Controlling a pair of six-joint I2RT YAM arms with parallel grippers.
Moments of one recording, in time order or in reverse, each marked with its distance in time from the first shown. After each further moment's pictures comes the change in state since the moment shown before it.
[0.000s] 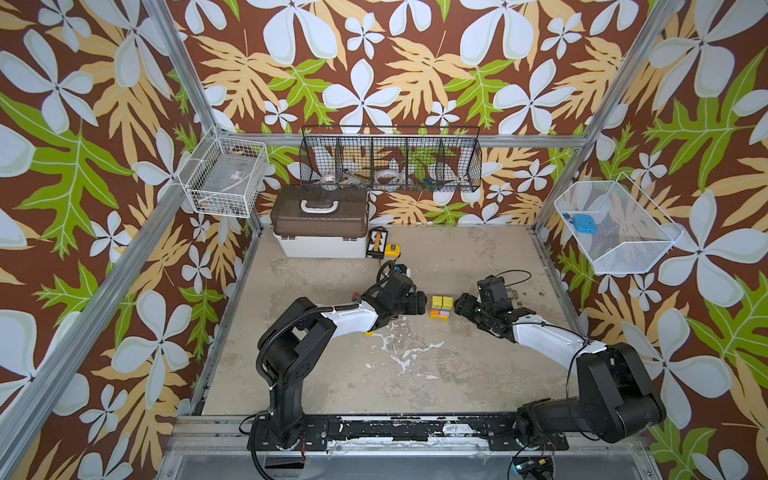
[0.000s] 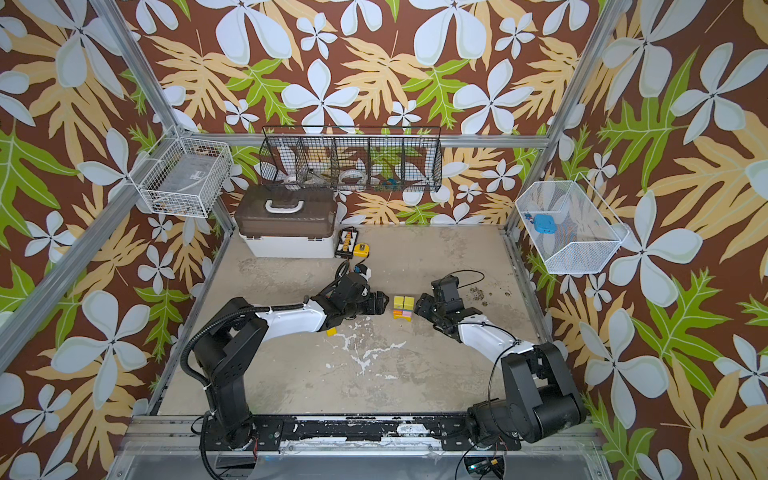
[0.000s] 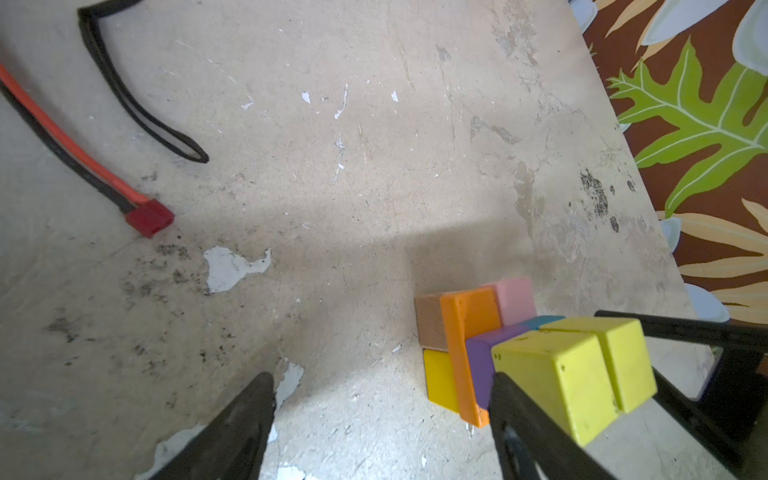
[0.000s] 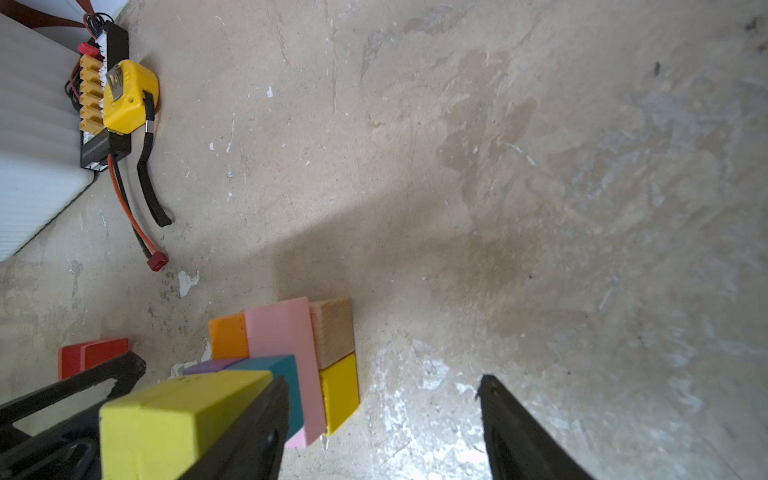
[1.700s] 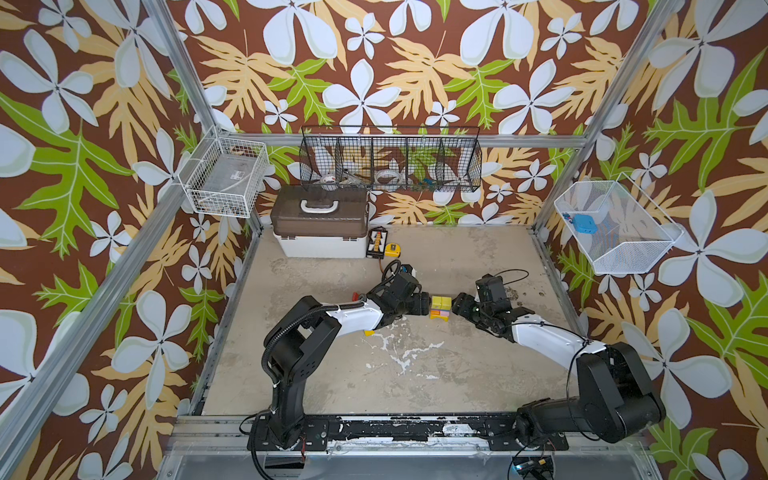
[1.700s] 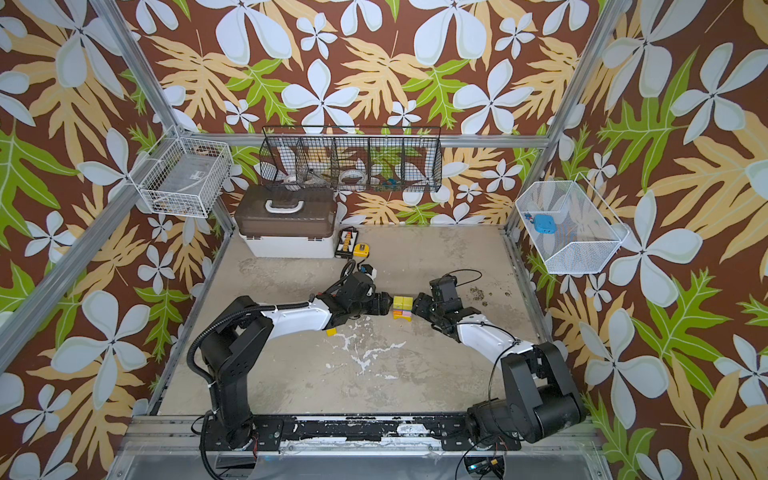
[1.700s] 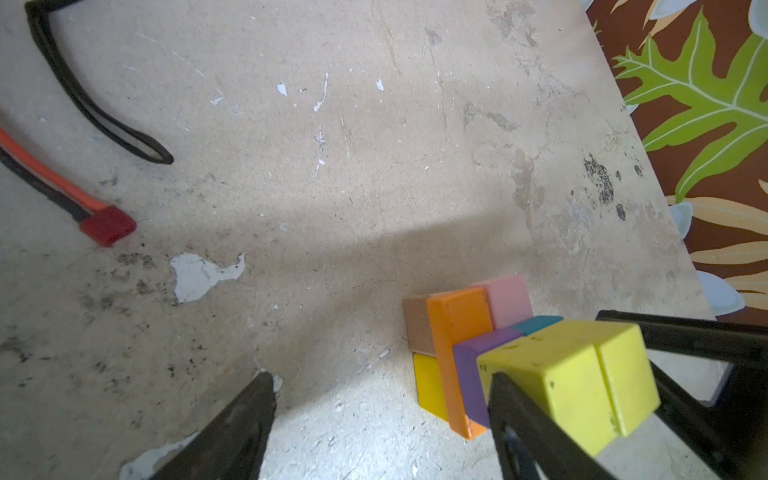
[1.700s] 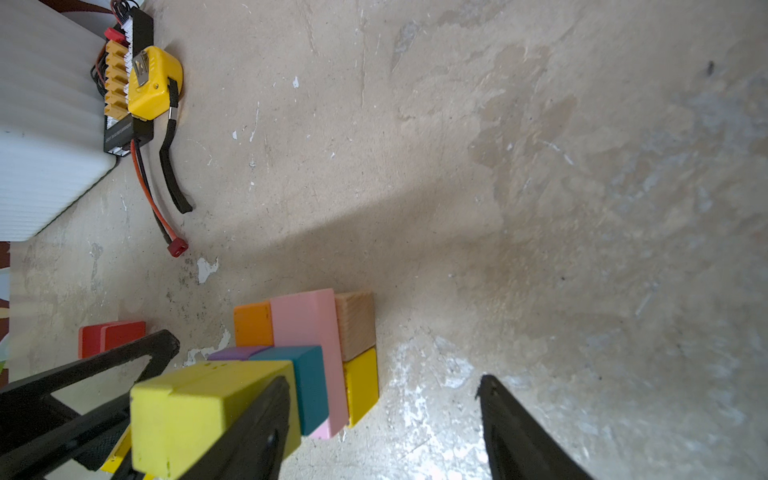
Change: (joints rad) left arm -0.016 0.035 0.058 -0.045 -0.009 0.019; right arm 0.017 0.003 0.008 0.010 -0.026 -0.014
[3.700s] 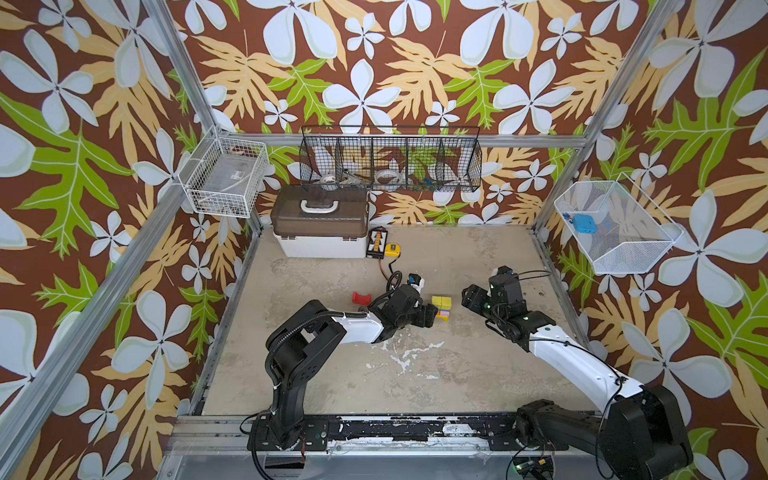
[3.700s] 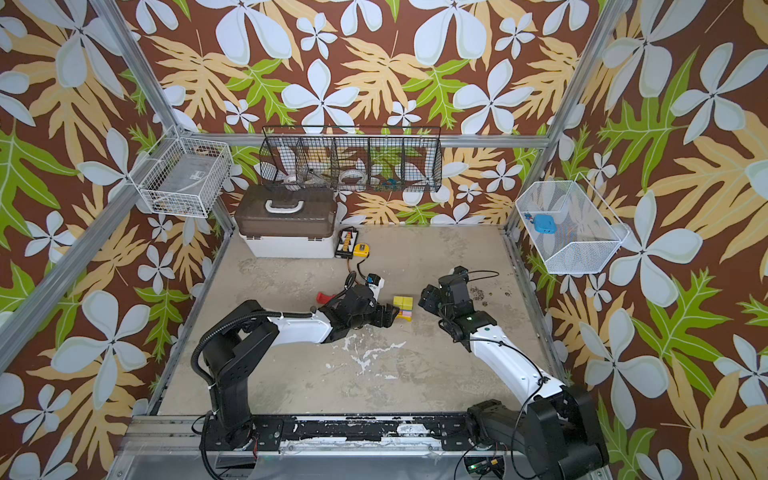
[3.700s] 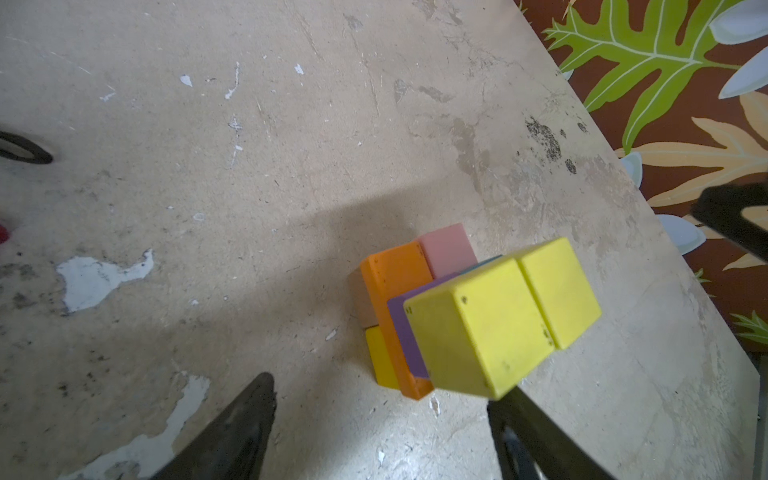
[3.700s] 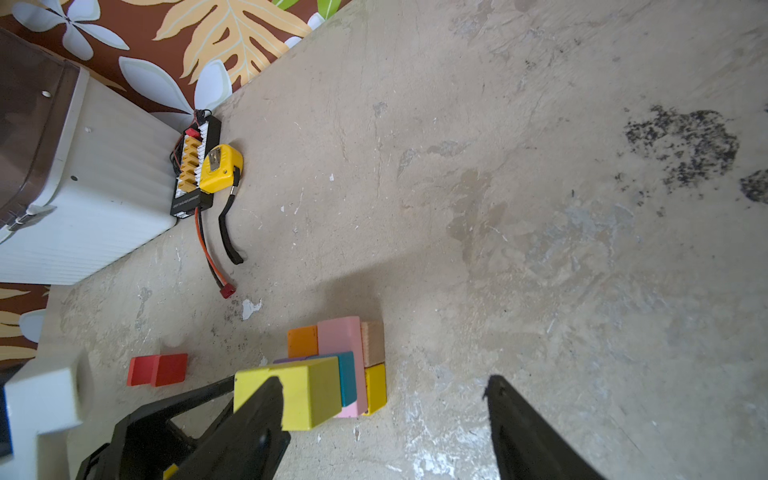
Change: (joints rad) left arm -0.055 -0.002 -0.130 0.230 0.027 0.096; right arm 0.000 -0.224 0.014 -0.089 0.126 -0.031
